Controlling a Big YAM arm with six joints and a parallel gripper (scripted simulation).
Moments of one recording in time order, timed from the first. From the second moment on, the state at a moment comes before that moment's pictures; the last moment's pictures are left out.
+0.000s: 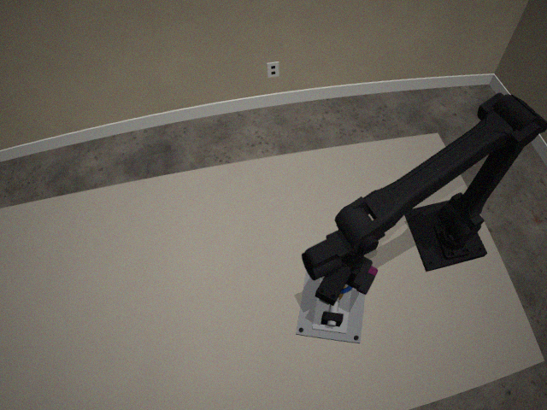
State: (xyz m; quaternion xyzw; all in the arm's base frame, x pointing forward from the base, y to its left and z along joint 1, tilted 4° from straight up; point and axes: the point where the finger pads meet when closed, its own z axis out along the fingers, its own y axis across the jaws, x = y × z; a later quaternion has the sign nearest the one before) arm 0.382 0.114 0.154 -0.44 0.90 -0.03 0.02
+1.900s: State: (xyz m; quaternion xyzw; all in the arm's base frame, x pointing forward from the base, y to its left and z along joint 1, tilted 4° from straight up) arm 0.383 0.113 0.141 -0.44 0.90 -0.03 0.02
